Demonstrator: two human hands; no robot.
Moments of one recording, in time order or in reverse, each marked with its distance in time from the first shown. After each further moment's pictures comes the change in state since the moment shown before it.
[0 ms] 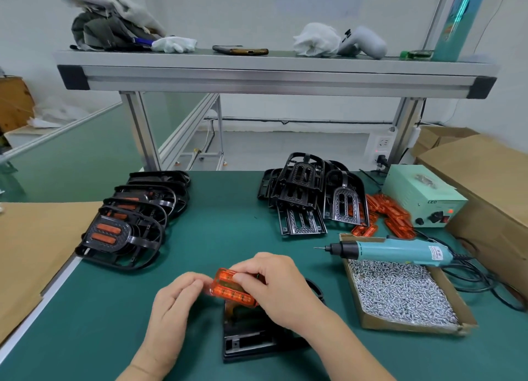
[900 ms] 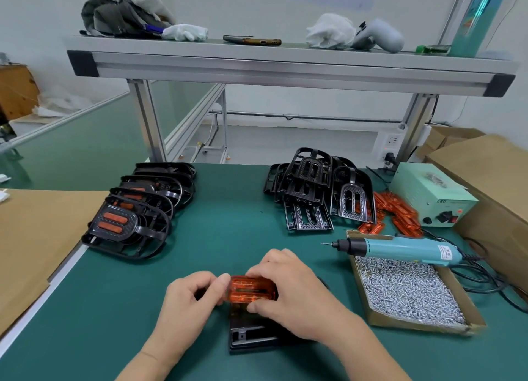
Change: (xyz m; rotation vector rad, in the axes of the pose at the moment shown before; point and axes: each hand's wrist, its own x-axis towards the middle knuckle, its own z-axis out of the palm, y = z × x) left_hand -0.002 0.006 0.006 0.080 -0.019 -0.006; right_hand -0.015 0.002 -0.012 -0.269 -0.144 -0.101
